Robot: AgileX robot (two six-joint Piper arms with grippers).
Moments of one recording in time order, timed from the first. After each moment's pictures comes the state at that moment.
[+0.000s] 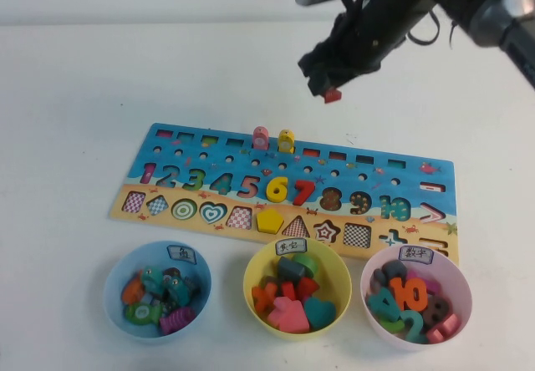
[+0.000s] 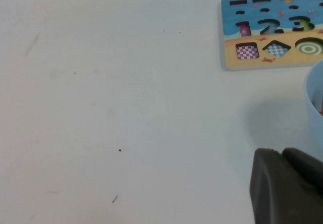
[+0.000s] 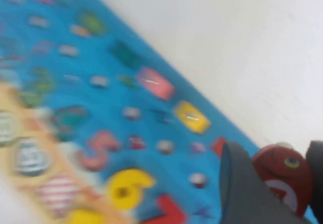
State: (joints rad) right arm 0.40 2.33 -2.41 0.26 1.24 -0.16; left arm -0.08 -0.01 0.03 0.00 0.37 0.12
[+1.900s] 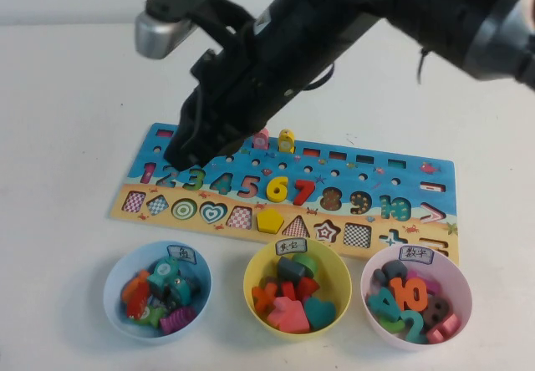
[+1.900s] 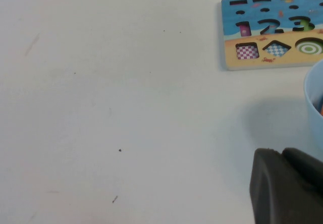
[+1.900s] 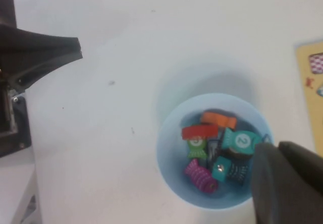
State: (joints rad) right arm 0.73 1.97 -2.04 0.59 1.23 -0.56; left arm -0.08 -0.01 0.03 0.00 0.37 0.12
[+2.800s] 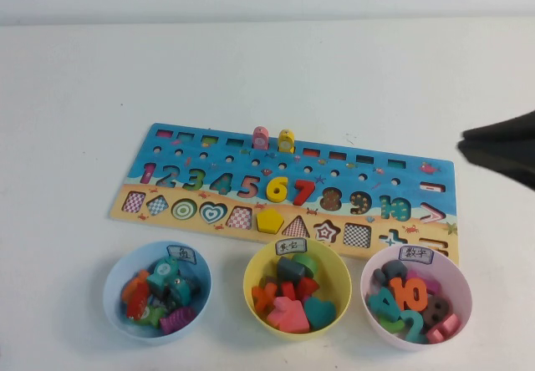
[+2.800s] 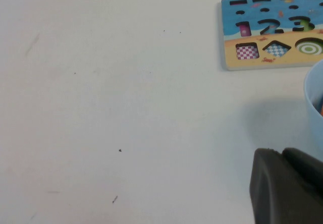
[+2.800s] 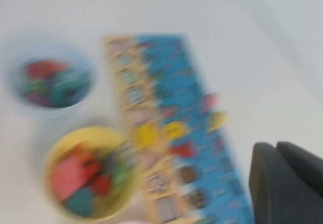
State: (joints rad) right arm 0.53 0.92 -1.03 0.39 0.76 -0.82; left arm -0.08 -0.01 0.03 0.00 0.37 0.12
